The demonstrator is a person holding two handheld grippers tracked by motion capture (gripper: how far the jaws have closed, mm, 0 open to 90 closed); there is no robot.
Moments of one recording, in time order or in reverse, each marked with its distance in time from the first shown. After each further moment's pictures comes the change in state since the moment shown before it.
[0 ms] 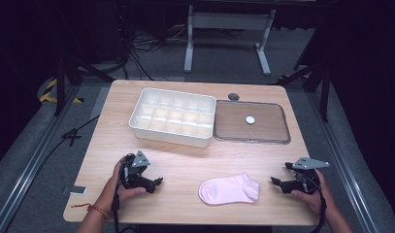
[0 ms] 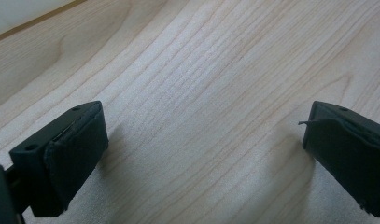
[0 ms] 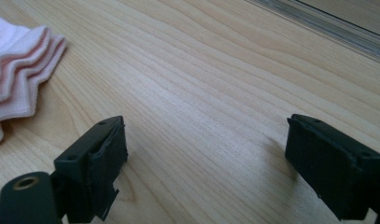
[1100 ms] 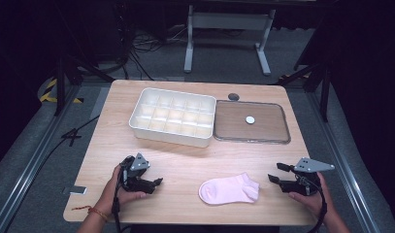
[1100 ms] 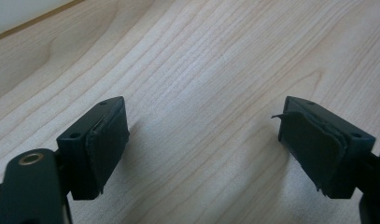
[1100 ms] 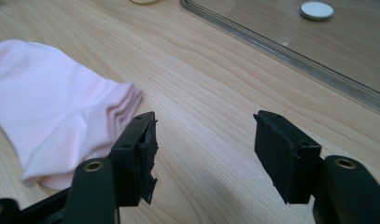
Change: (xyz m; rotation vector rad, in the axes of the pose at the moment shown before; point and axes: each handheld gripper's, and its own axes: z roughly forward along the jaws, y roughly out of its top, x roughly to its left) left arm -0.008 -0.002 -0.007 -0.012 -0.023 0.018; right arm 0.025 0.020 -0.021 -0.129 0.094 -0.049
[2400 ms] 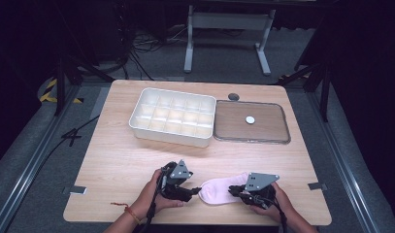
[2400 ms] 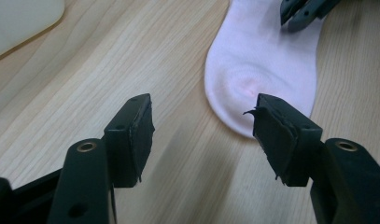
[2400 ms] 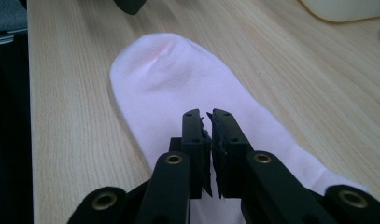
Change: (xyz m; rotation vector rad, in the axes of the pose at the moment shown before) left arm -0.087 0.064 0.034 -0.054 -0.243 0.136; right arm 0.102 0.027 0.069 0.092 0.261 -0.296
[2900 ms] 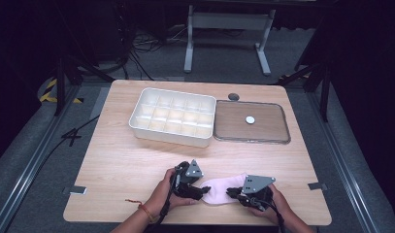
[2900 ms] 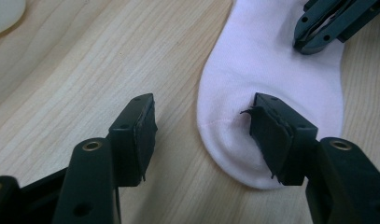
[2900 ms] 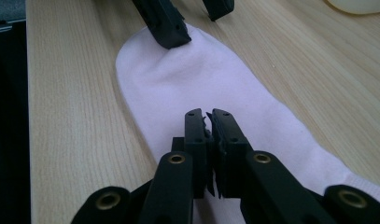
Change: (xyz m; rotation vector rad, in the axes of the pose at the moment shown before) left arm -0.006 0.013 0.035 0.046 0.015 0.003; right arm 0.005 -0.001 0.006 0.016 0.004 -0.010
